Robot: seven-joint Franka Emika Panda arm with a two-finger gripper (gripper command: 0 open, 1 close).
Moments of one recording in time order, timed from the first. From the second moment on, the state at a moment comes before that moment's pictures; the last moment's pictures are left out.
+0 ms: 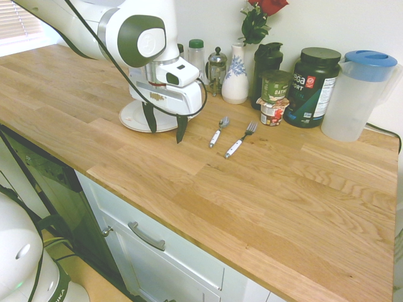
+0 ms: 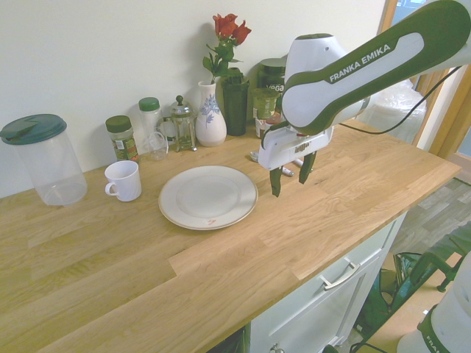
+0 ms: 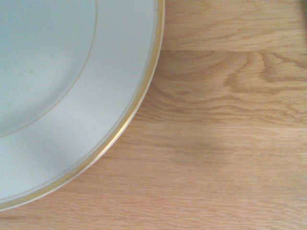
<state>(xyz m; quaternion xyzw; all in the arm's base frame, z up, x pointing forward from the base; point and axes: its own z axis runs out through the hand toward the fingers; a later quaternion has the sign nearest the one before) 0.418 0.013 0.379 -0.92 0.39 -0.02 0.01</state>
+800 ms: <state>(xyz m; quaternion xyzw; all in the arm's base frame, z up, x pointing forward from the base) 0.476 -0.026 0.357 -0.94 0.34 -0.01 -0.01</state>
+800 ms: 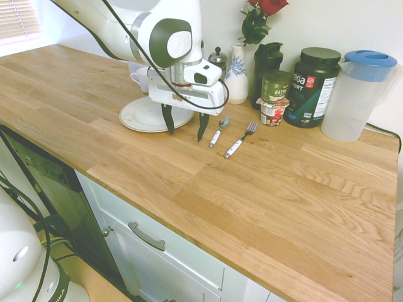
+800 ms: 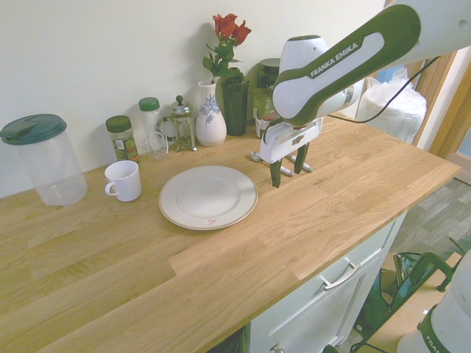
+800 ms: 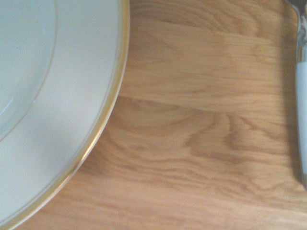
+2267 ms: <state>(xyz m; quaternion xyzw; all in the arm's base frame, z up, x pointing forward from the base) 0.555 -0.059 0.335 -0.93 0.37 -0.01 0.00</state>
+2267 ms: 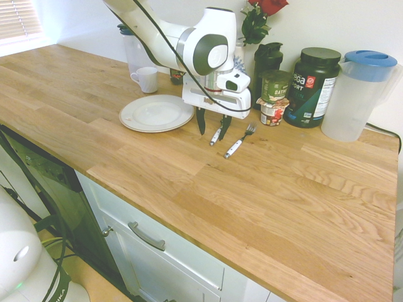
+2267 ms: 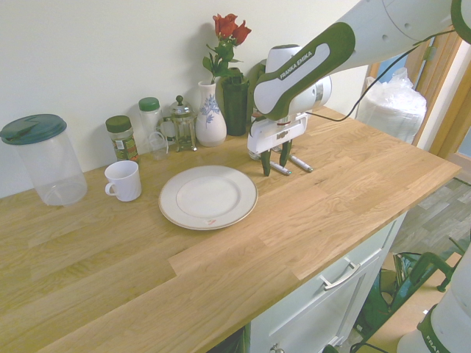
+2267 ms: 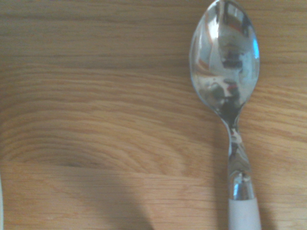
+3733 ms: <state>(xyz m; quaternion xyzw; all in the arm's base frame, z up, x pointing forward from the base) 0.509 0.081 0.456 -0.91 0.42 -0.03 0.01</state>
